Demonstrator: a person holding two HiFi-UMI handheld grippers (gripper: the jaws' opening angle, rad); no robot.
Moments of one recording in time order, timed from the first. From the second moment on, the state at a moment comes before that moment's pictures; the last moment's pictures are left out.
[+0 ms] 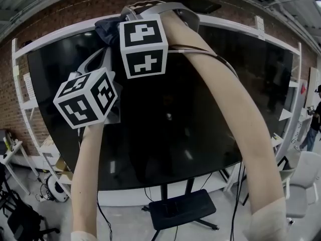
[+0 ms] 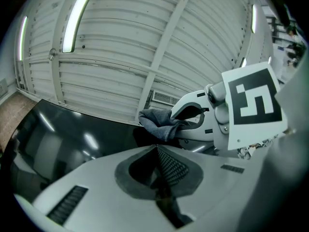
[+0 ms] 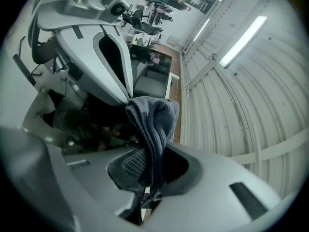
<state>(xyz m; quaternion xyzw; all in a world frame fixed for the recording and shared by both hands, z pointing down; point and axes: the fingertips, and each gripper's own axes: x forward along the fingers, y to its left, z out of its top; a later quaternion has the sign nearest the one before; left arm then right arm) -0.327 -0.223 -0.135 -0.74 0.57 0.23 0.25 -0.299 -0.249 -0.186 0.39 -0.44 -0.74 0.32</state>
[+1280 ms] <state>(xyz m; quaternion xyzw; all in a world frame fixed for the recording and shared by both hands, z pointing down) -0.098 -0.275 -0.117 -0.71 0.61 0.23 0.25 -0.066 -0.283 -0.186 0.37 -0.44 -0.77 0.28</state>
